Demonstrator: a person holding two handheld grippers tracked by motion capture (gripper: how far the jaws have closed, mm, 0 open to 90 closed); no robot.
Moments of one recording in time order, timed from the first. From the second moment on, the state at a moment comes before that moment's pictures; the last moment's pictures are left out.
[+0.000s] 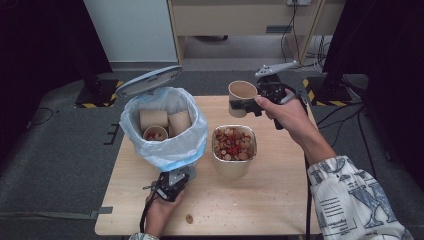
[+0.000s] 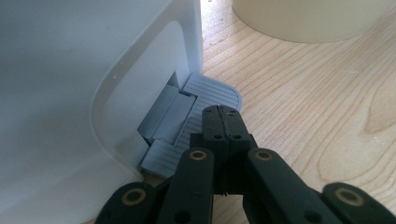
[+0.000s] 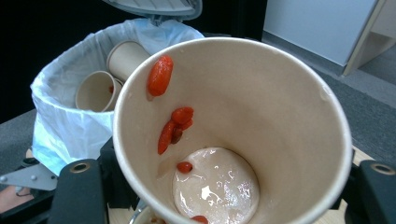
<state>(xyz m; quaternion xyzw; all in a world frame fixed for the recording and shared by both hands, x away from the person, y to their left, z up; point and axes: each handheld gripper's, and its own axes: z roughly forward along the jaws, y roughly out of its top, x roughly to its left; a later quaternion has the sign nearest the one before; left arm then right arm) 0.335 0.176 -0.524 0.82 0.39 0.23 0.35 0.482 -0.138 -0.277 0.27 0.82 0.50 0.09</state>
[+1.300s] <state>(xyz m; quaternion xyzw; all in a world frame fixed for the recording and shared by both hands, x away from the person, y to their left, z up) 0.335 0.175 -0.524 0.82 0.39 0.23 0.35 0.469 -0.034 -0.263 0.22 0.81 0.54 0.05</state>
